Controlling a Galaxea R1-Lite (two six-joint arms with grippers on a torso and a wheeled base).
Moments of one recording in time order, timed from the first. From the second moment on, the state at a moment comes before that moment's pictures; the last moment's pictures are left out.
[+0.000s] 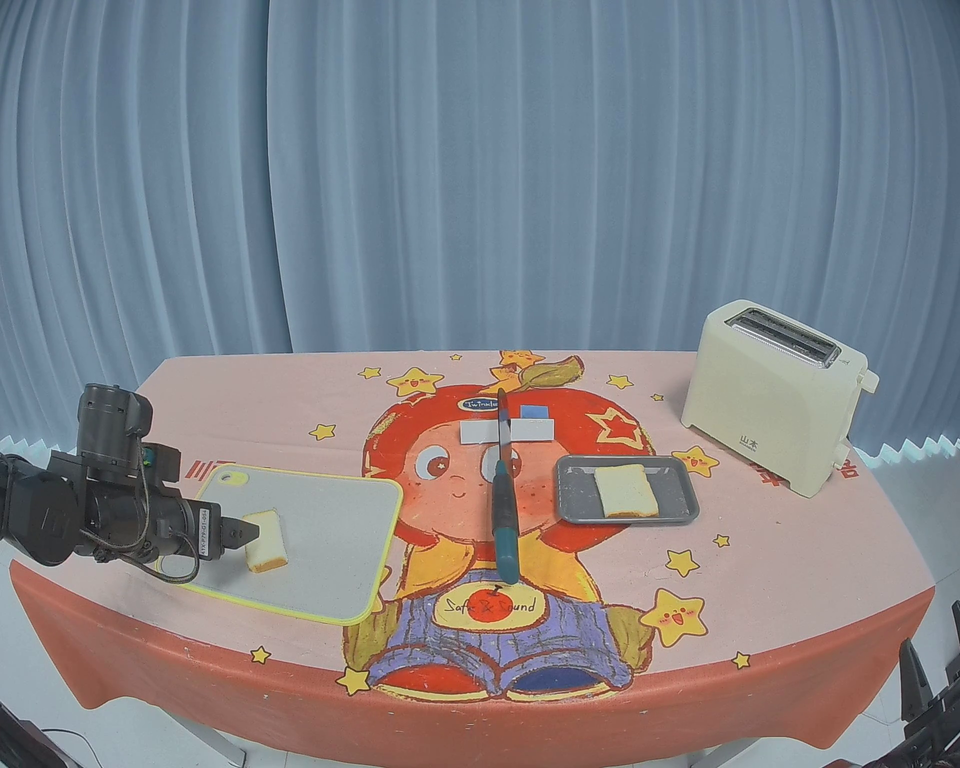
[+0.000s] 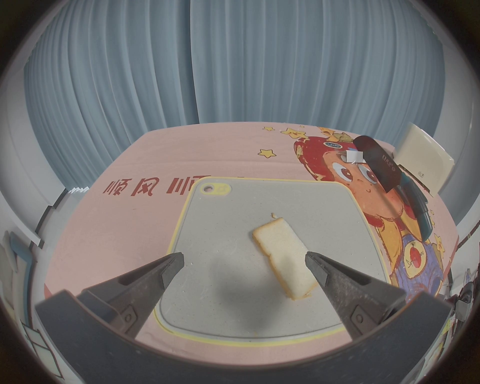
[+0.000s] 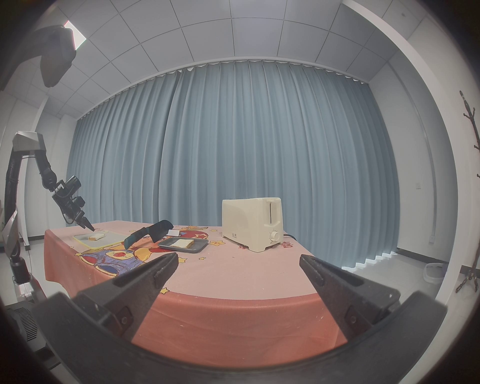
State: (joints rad) left arm -0.08 1.64 -0.70 -0.14 0.00 -0.04; right arm 0.00 0.02 -0.02 0.00 0.02 0.02
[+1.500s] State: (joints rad) left arm -0.06 1.71 -0.73 -0.13 0.03 -0.04; right arm 0.00 0.02 -0.02 0.00 0.02 0.02
